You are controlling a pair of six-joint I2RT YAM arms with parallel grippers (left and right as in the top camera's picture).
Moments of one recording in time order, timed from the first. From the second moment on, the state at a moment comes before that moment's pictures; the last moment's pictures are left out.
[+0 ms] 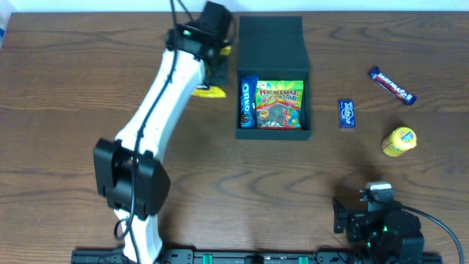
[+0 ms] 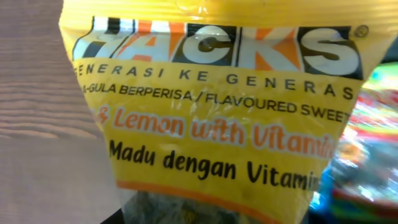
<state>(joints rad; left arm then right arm) -0.40 1.98 1.93 -1.19 -0.19 -0.30 0.12 0.01 0.36 -1.06 -0.03 0.06</state>
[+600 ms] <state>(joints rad) -0.68 2.07 1.93 -1.16 -0.18 -0.57 0.12 0.01 0.36 -1.06 -0.03 0.06</state>
